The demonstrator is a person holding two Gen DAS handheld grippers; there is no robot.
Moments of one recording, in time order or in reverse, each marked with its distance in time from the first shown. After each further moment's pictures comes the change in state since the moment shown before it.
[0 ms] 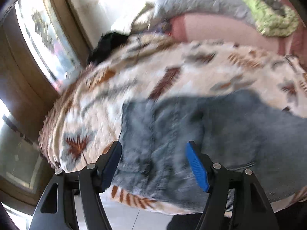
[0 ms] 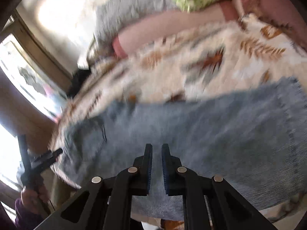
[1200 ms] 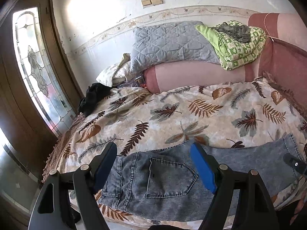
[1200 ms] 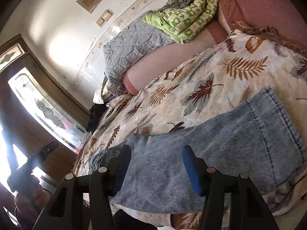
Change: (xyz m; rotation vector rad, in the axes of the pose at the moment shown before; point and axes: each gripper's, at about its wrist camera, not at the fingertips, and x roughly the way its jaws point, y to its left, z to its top) left arm -0.130 -0.069 0.045 0.073 -0.266 -0.069; right arm -0.069 -0.021 0.000 0.105 -0.187 0.137
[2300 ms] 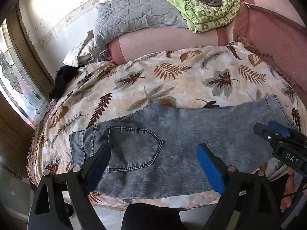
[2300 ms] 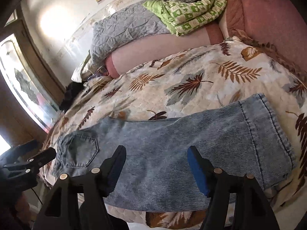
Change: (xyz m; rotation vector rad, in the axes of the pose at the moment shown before) left arm 0.026 -0.062 -0.040 0.127 0.206 -0.169; right arm 0.025 0.018 -0.013 -0.171 0.074 -0.235
